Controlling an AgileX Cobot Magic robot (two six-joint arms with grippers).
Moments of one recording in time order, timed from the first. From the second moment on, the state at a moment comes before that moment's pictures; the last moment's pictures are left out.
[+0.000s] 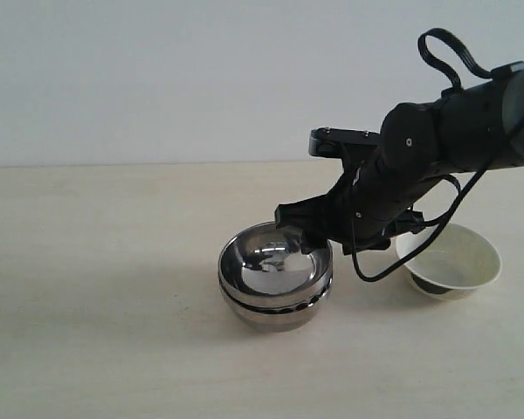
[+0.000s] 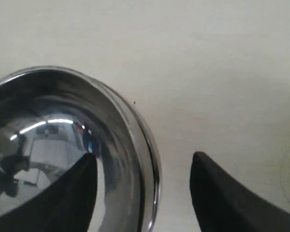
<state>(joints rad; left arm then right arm) 0.05 0.00 0.00 0.05 0.26 0.09 0.50 1.86 -1.20 0.13 0.45 0.24</state>
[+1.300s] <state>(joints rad) 0.05 0.00 0.00 0.05 0.26 0.09 0.10 1.68 -1.20 -0.06 0.74 0.21</state>
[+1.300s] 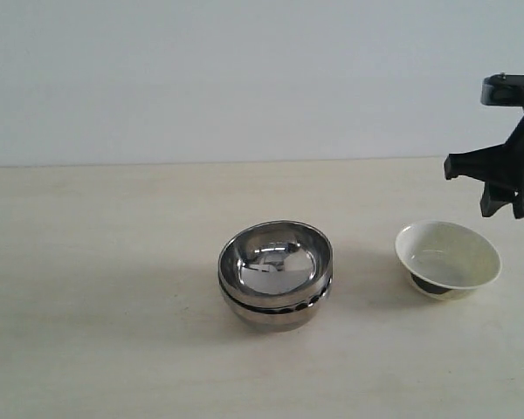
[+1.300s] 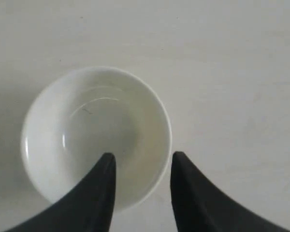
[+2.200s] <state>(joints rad) 0.05 0.00 0.00 0.05 0.26 0.09 0.02 1.86 -1.15 -0.05 0.55 0.19</state>
